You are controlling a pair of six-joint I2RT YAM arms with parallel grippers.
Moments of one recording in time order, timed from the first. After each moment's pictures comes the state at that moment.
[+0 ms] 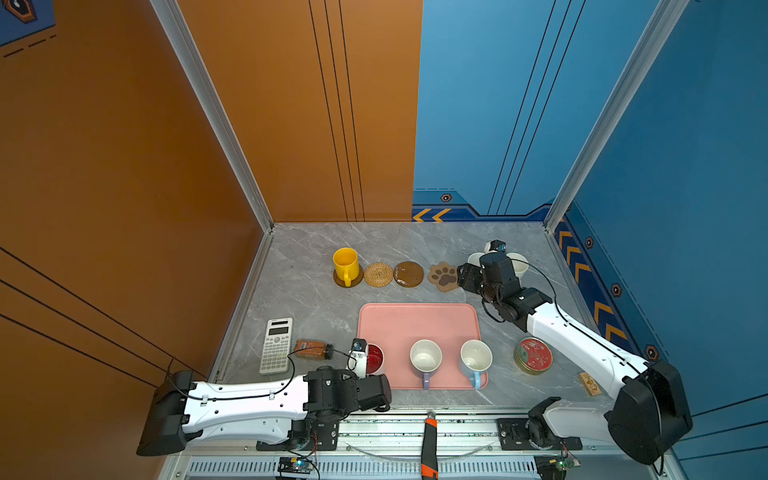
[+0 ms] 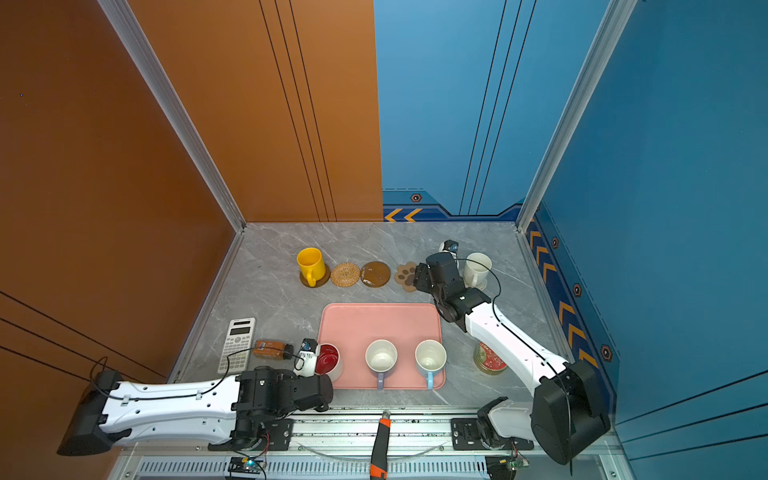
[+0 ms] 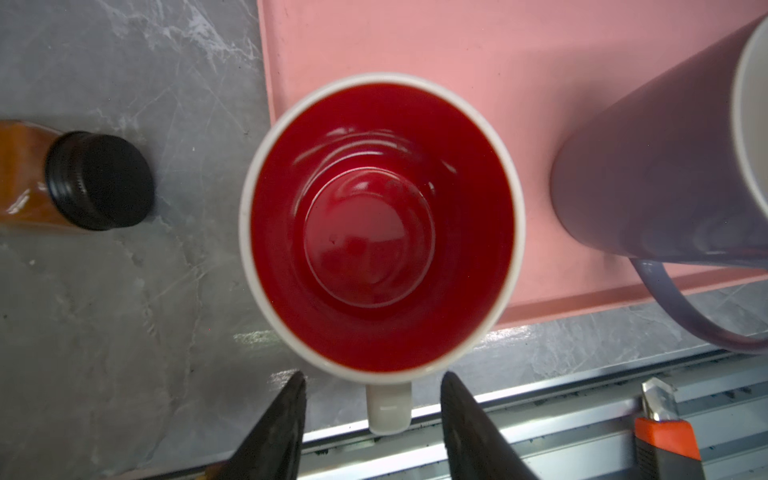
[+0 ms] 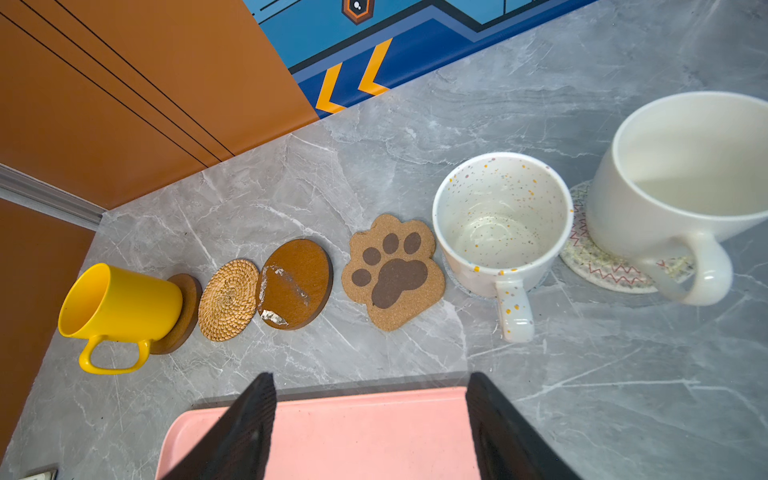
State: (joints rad) left arm -1.37 0.96 0.59 -0.90 -0.46 -1.21; right arm 0.47 1.31 0.95 -0.27 0.23 0.63
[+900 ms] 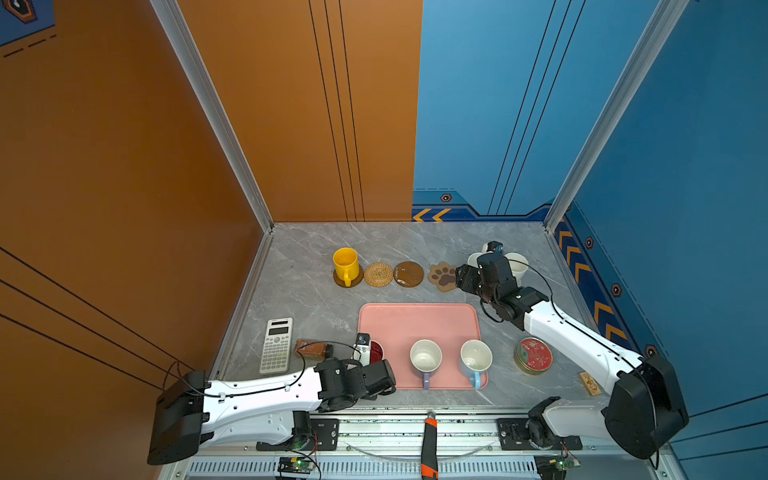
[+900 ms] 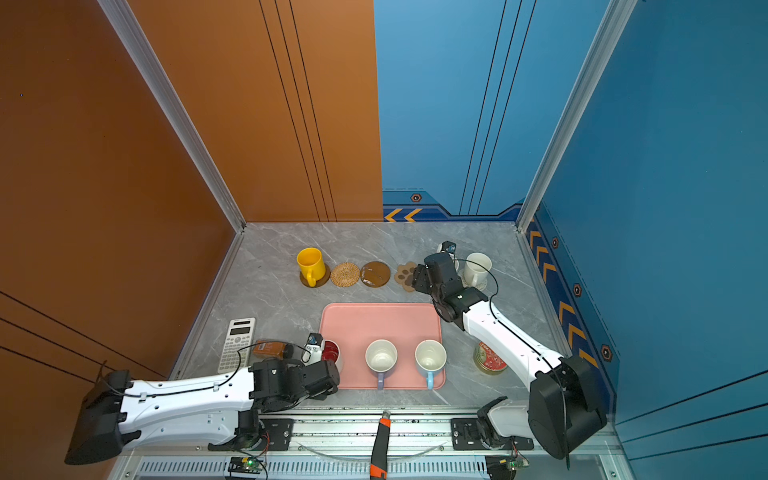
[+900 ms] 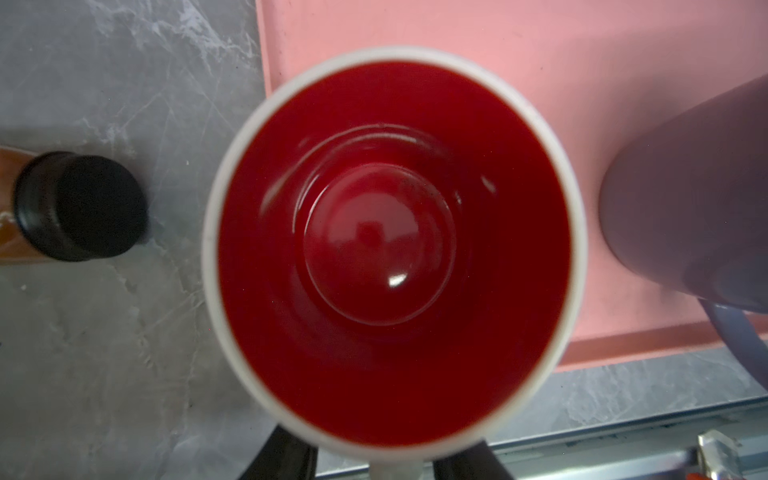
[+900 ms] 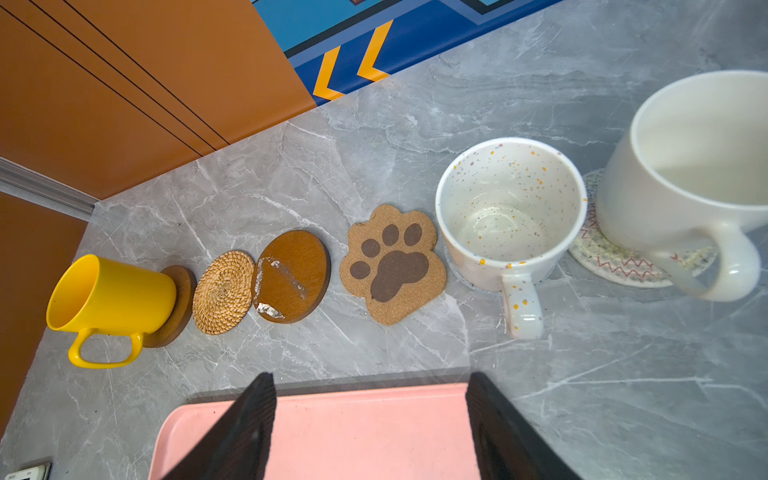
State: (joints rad) left arm -1.22 1.07 0.59 -0.81 -0.39 -1.08; right arm 0.47 1.33 0.95 -0.26 0.22 0.63
